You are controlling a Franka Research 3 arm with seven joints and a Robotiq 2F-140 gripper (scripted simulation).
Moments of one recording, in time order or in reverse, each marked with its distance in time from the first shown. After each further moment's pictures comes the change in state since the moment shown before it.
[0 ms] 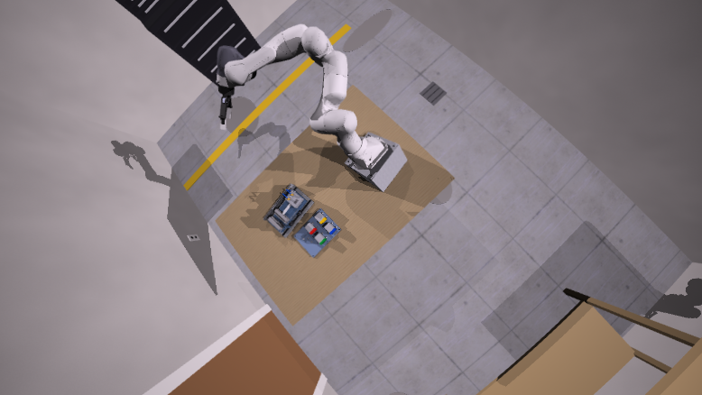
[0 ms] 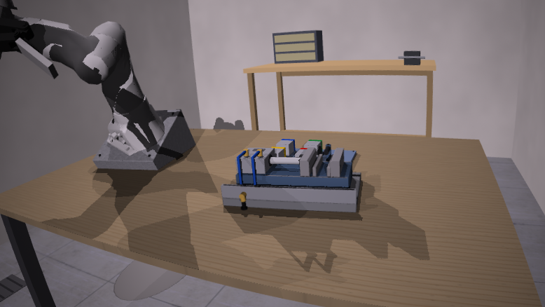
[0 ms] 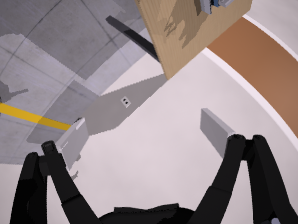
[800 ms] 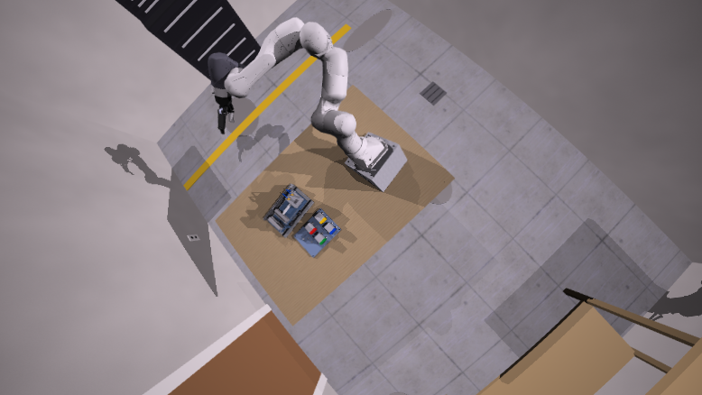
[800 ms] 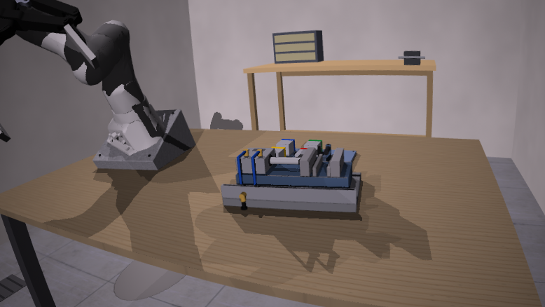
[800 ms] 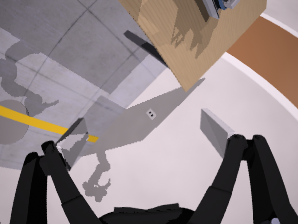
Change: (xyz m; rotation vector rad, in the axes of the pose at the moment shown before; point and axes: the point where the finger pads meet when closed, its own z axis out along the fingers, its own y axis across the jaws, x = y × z) arm 0.019 0.049 0.013 0.191 0.087 0.095
